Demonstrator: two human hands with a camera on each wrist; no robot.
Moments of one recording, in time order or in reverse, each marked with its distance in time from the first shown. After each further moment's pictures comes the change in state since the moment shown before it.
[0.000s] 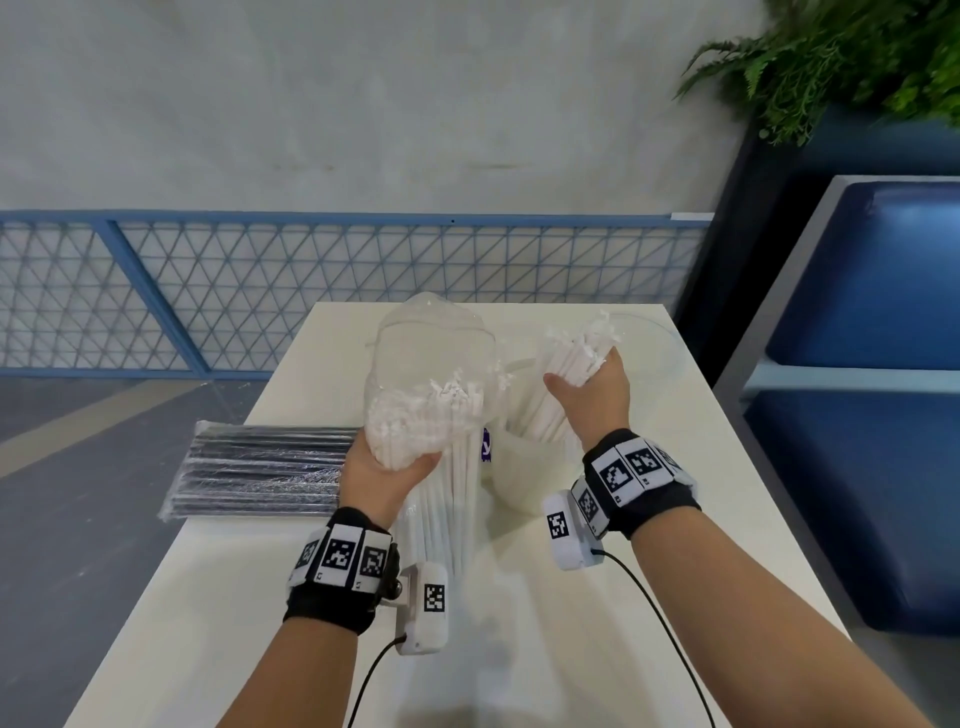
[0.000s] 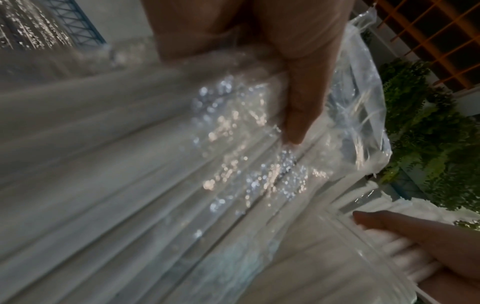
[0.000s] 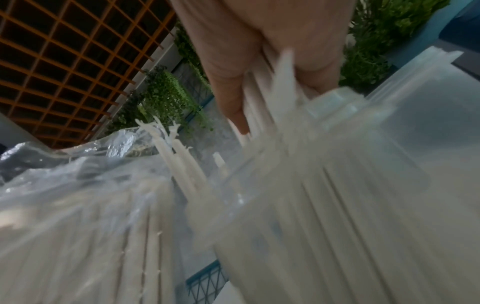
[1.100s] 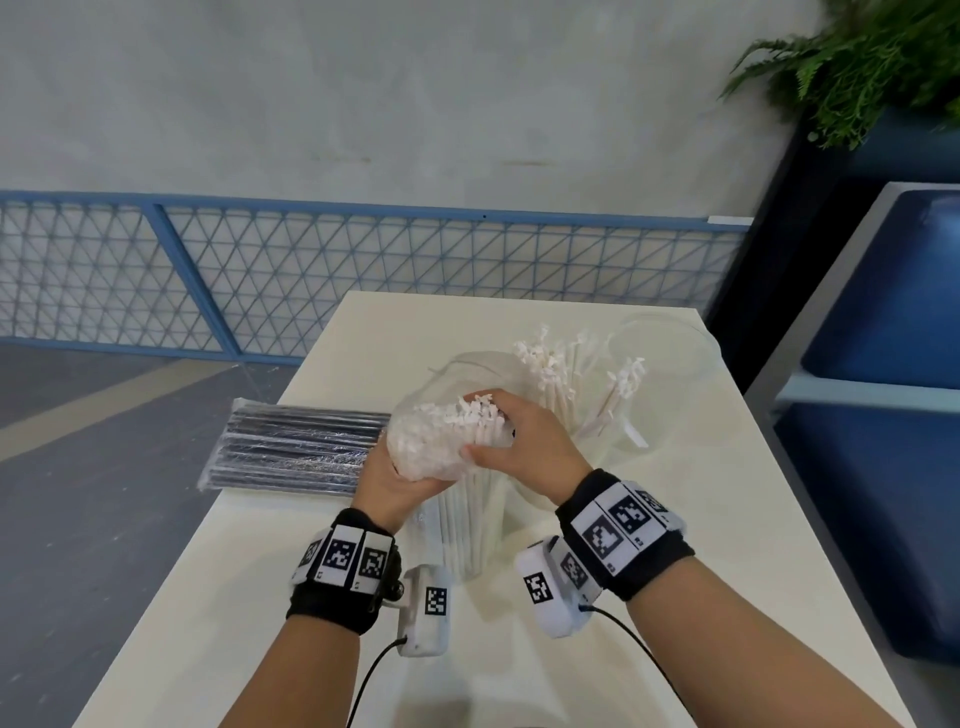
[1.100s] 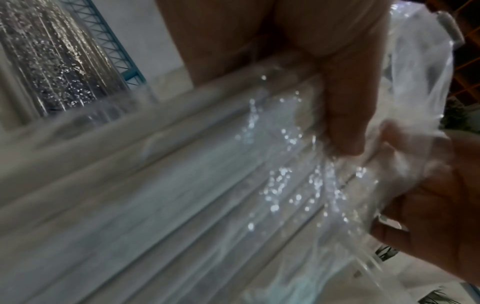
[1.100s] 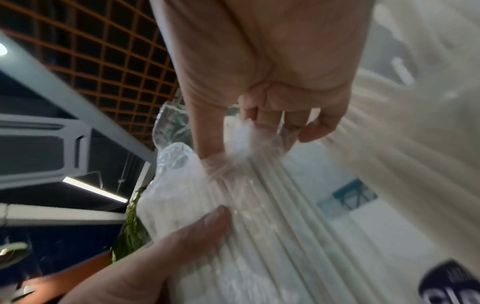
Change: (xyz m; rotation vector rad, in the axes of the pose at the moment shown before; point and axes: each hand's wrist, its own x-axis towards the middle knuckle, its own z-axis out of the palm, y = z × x) left_hand -0.008 -0.014 -0.021 -0.101 -0.165 0.062; right_hand -0.072 -0.020 0.033 -0.129 -0.671 -0.348
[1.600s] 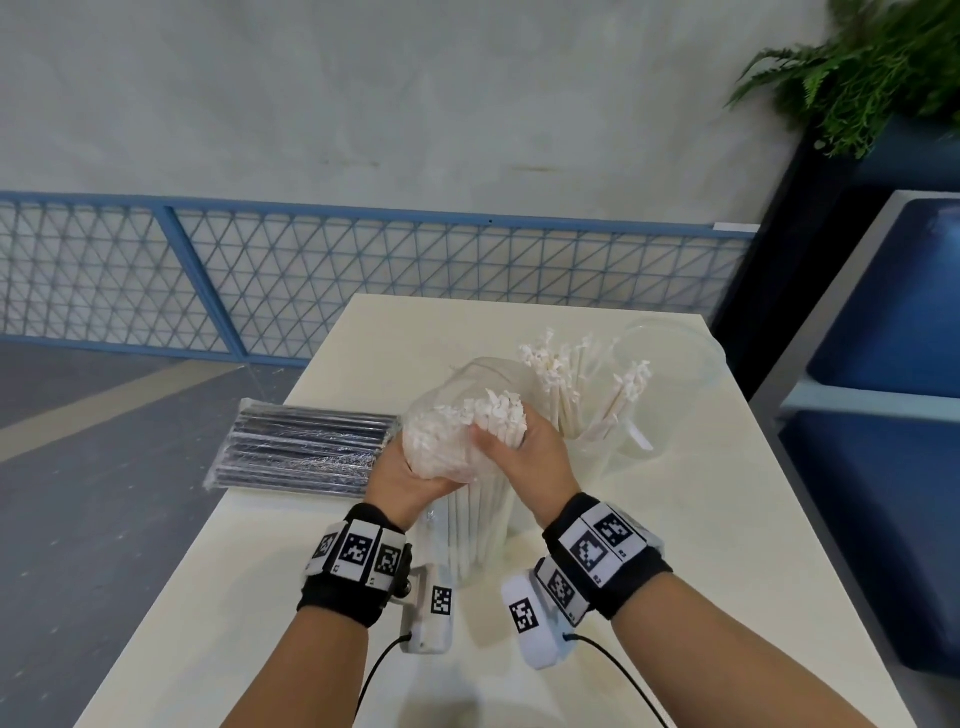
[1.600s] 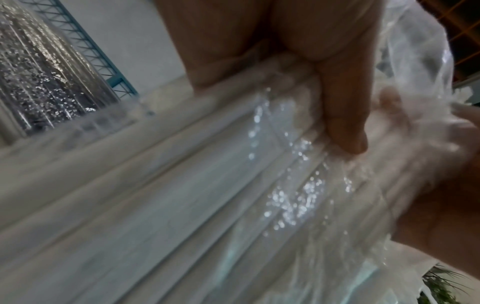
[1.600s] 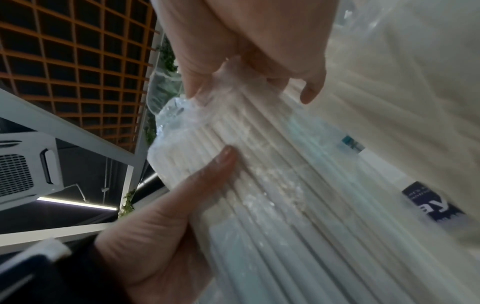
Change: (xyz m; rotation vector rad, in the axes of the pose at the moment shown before) left_hand -0.001 0.008 0.007 0.058 -0.015 -0.036; right_hand -0.008 0.004 0.025 0.446 0.235 0.063
